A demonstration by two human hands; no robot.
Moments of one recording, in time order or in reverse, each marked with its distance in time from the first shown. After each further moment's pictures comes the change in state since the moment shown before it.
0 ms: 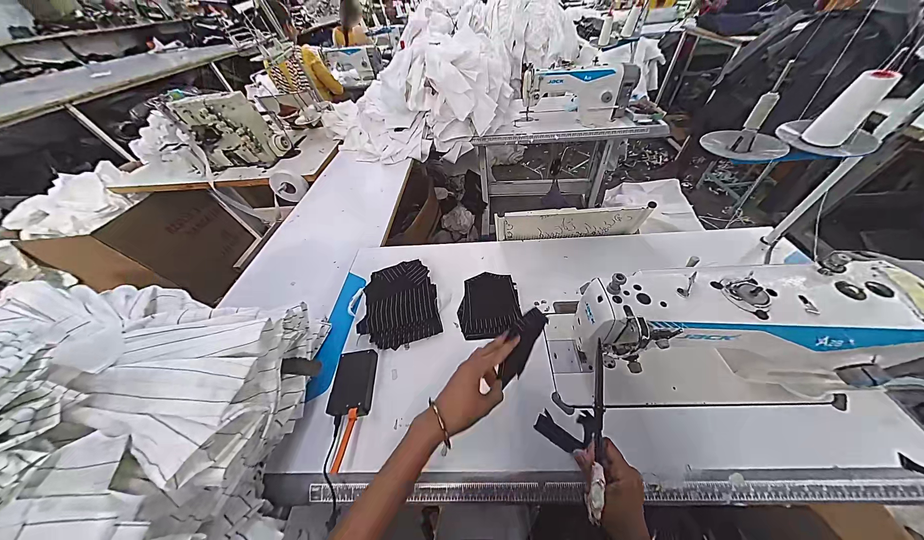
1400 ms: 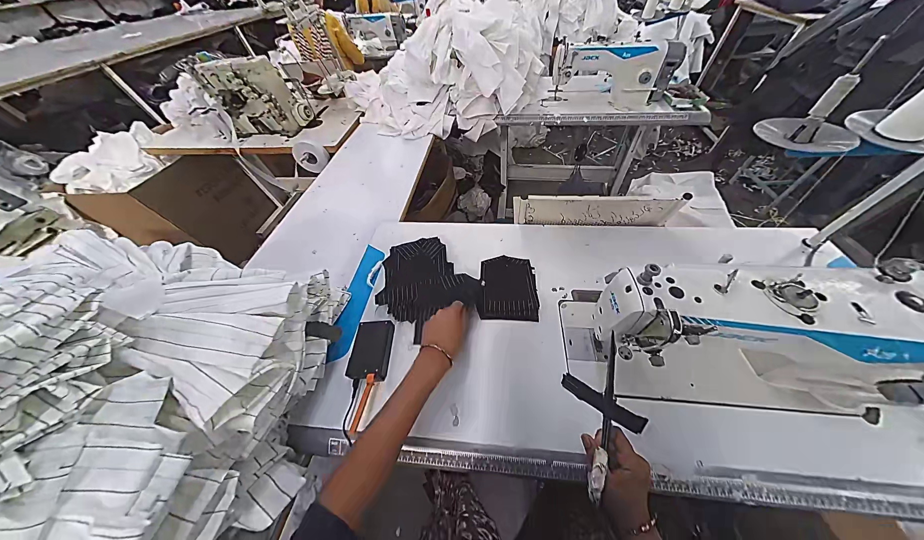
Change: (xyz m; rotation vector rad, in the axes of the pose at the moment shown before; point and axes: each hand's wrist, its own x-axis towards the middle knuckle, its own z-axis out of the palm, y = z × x) left_hand 0.031 -0.048 -0.045 0.519 0.024 -0.829; right_hand 0.002 0.009 0.009 -0.068 0.078 -0.179
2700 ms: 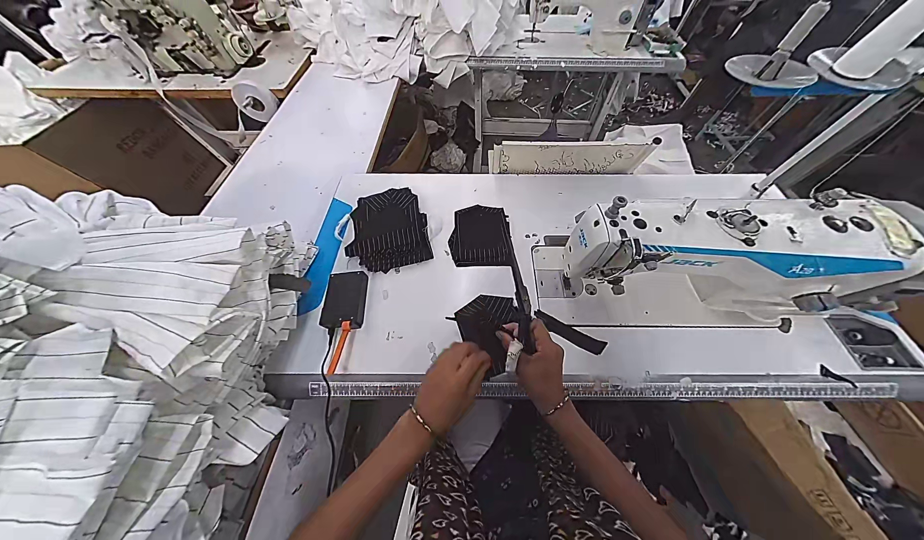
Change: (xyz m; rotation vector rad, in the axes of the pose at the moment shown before) left_hand -0.130 -0.031 0.122 -0.191 0.479 0.850; right_hand 0.034 -0.085 0.050 0.004 -0.177 0.037
